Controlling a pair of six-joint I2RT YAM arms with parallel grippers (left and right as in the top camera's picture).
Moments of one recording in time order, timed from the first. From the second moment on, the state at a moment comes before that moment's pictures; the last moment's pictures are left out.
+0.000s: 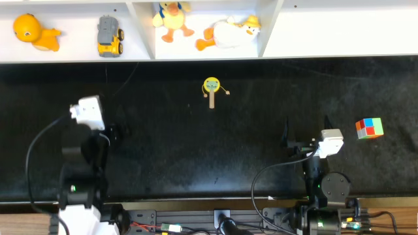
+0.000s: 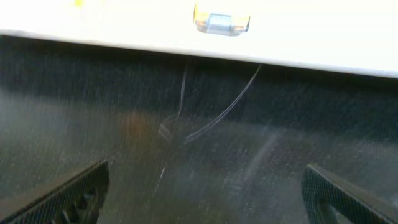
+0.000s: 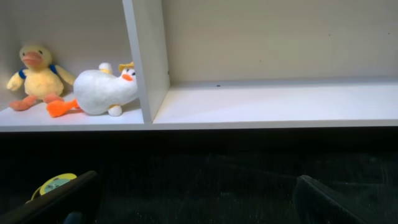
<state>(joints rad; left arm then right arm) 0.05 0.70 0.36 -0.13 -0.07 -0.07 -0.05 0.01 0.02 -0.01 -0.12 0.07</state>
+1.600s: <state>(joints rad) 0.05 0.01 0.01 -0.08 -0.09 0.06 -0.05 0.01 0.02 -0.01 -0.12 0.07</state>
